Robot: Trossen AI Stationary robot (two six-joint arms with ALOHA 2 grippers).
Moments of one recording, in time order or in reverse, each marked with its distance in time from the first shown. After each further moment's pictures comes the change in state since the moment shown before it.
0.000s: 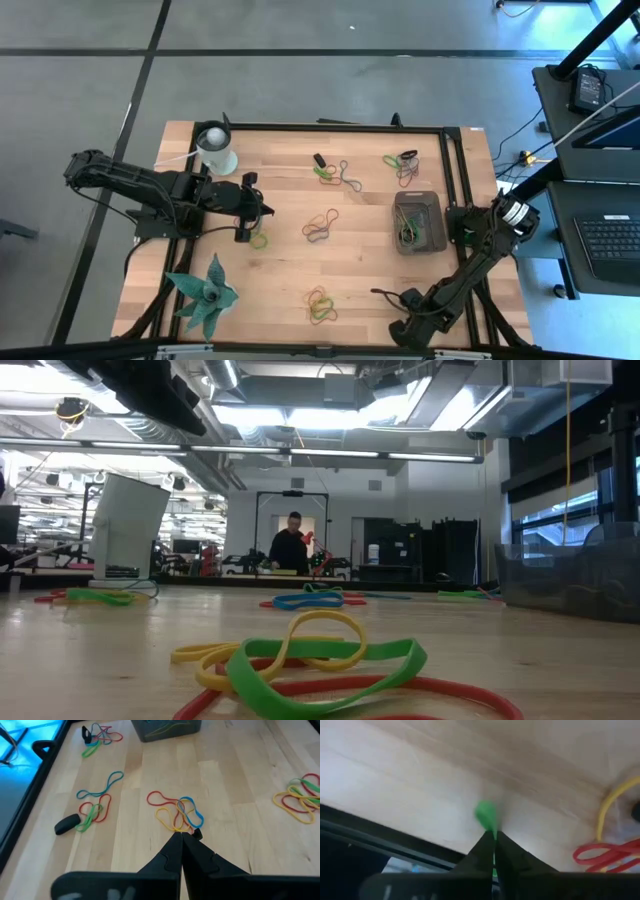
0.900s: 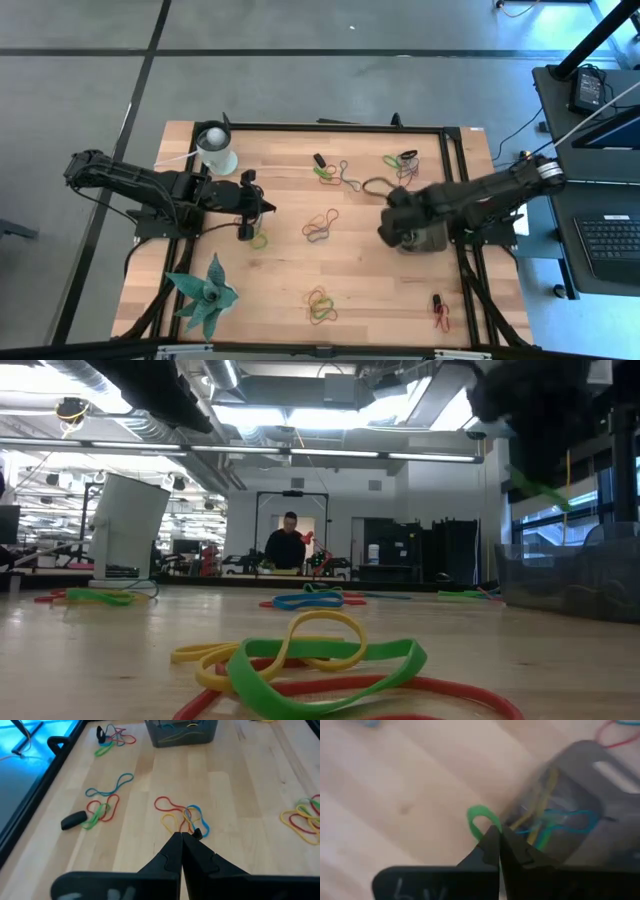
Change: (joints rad) left arm 0.001 0.001 0.000 0.030 -0.051 -0.086; right arm -0.669 -0.483 0.027 -0.645 0.384 -0.972
